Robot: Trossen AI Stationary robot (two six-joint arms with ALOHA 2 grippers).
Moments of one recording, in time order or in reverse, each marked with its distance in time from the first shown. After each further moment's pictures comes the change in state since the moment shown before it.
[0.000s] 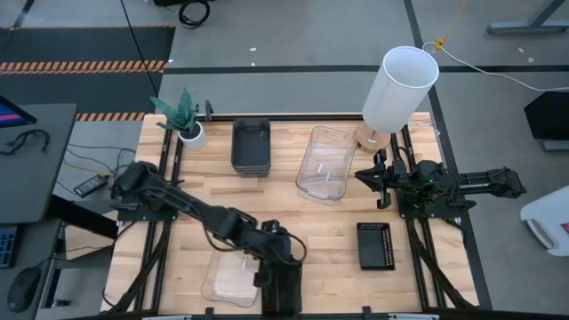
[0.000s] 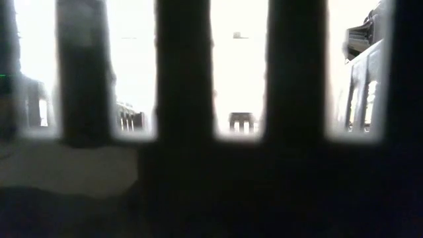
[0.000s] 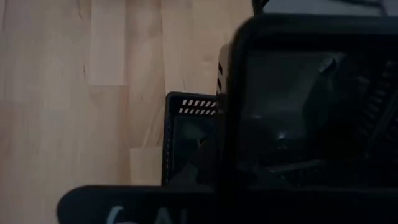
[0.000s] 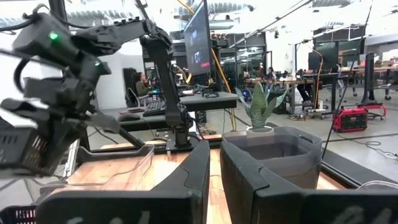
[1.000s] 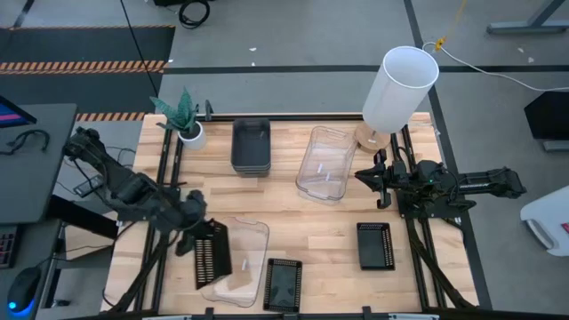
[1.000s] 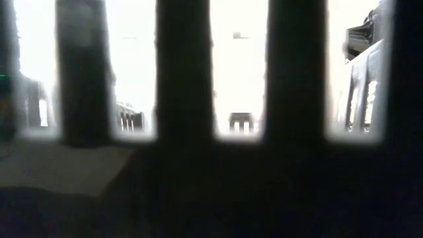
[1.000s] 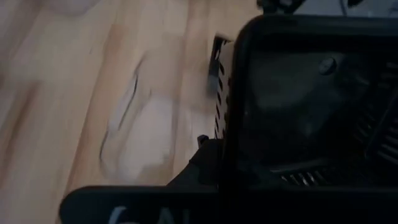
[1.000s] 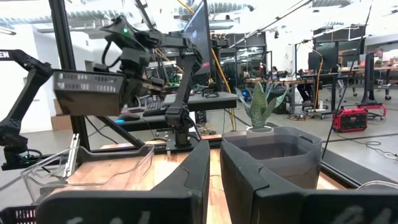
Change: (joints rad) left arm -0.199 -0.886 -0.592 -0.147 -0.266 -0.294; right arm 0.000 0.000 0.000 0.000 0.000 0.000
